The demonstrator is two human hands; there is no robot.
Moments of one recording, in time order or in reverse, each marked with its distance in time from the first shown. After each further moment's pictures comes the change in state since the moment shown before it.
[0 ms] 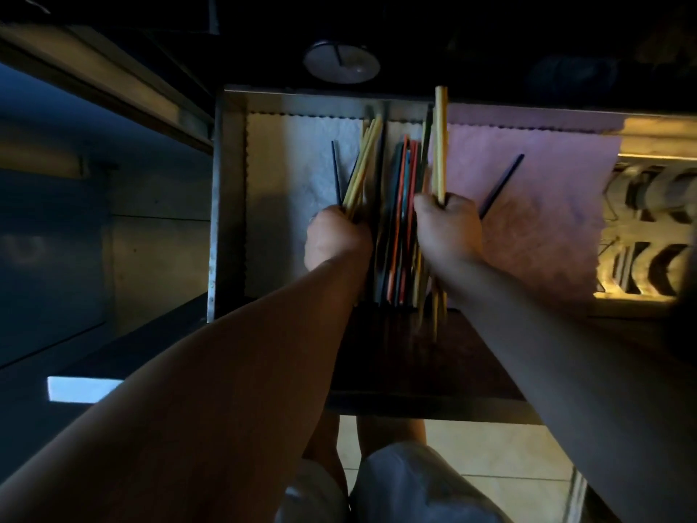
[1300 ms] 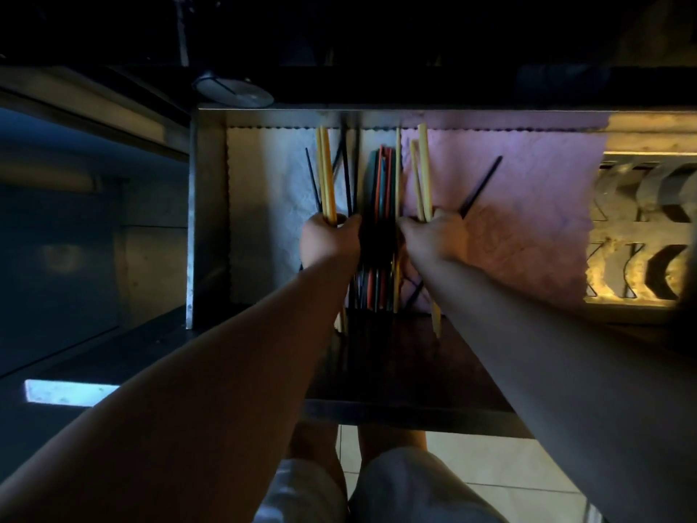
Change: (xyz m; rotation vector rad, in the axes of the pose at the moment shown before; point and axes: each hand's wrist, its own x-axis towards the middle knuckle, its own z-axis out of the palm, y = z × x) left_hand -0.014 0.021 0.026 -0.270 0.085 -0.071; right_hand 0.031 0.031 -0.008 -0.133 -0.017 0.047
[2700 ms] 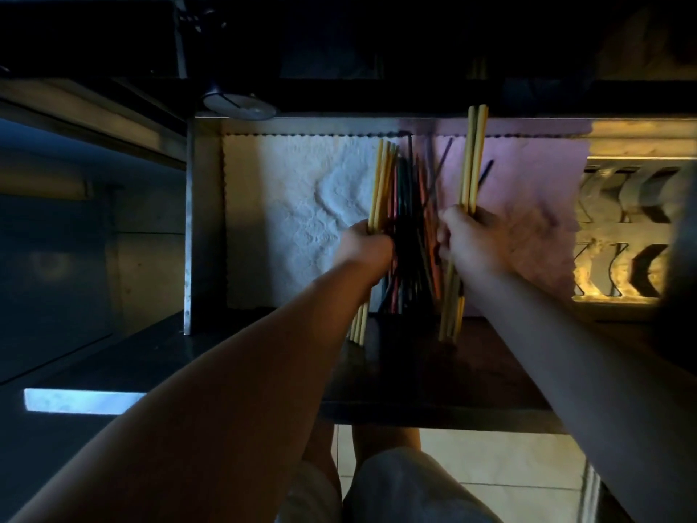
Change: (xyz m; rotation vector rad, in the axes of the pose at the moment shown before) left_hand -0.035 0.020 0.012 -0.032 -0.425 -0.086; right_hand -0.006 0.011 -0.044 0.537 -0.041 0.123
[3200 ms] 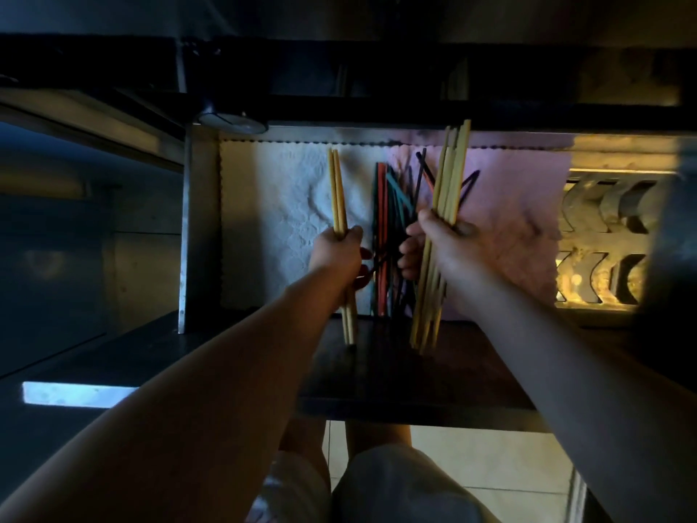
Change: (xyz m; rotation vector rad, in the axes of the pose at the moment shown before) left_hand -0.006 -0.001 -0.013 -0.197 0.107 -0.054; right_hand -0.025 -0.018 -0.008 0.184 -0.311 0.099
